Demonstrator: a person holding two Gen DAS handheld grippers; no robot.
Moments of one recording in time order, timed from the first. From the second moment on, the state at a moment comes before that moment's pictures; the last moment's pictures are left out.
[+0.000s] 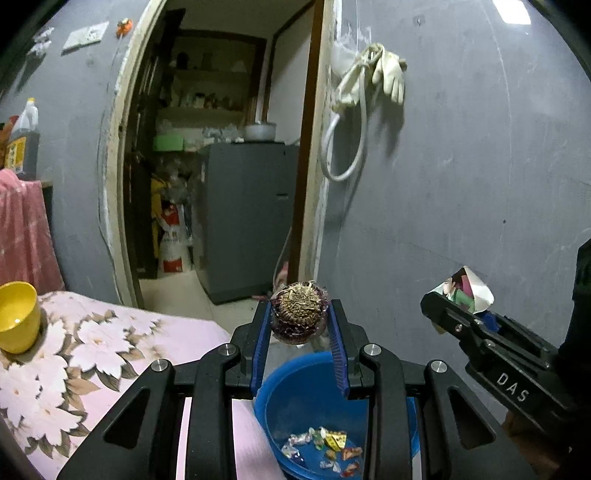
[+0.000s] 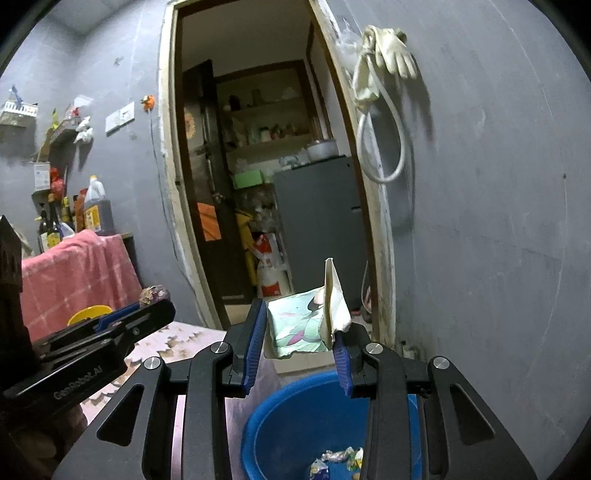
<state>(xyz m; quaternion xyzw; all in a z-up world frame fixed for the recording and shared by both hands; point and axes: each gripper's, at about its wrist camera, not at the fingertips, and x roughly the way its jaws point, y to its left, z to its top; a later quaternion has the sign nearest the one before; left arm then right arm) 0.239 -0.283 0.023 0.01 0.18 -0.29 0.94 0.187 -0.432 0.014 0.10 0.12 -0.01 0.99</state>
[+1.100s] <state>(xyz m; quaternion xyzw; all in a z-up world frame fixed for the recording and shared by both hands) 0.272 -0.329 -0.050 0.07 0.32 -0.31 0.89 0.217 -0.465 -0.053 0.17 0.22 -0.04 0.96</state>
